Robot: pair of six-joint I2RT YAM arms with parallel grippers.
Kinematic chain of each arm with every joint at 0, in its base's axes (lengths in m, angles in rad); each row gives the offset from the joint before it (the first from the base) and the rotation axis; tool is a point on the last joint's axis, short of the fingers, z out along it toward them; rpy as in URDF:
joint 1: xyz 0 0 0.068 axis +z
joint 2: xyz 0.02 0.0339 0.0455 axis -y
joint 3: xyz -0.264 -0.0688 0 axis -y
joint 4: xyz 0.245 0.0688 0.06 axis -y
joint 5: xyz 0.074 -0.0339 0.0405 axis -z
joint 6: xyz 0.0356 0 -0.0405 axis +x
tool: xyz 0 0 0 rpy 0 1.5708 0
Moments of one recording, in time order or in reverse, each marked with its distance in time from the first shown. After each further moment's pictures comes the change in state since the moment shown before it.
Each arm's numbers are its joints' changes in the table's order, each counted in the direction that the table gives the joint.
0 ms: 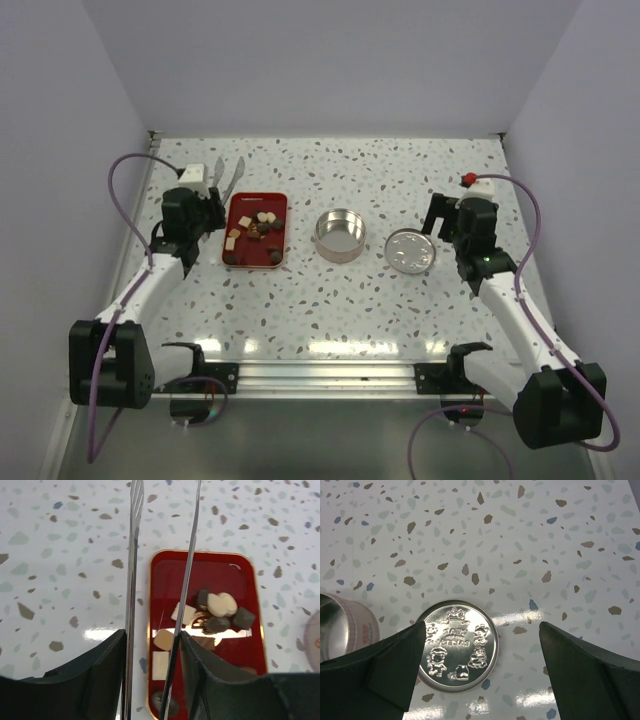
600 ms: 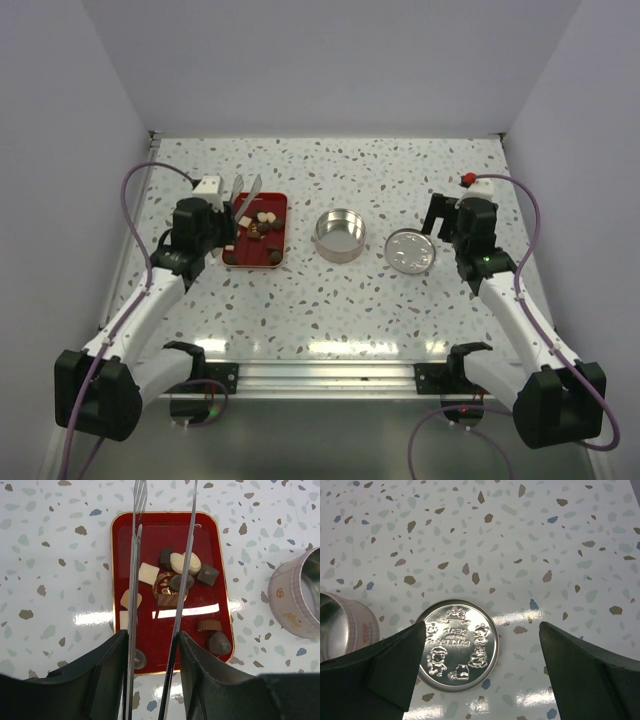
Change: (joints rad) left arm -0.198 0.143 0.039 -0.256 -0.034 -0.037; right arm 0.000 -0.006 0.000 -0.001 -0.003 0.000
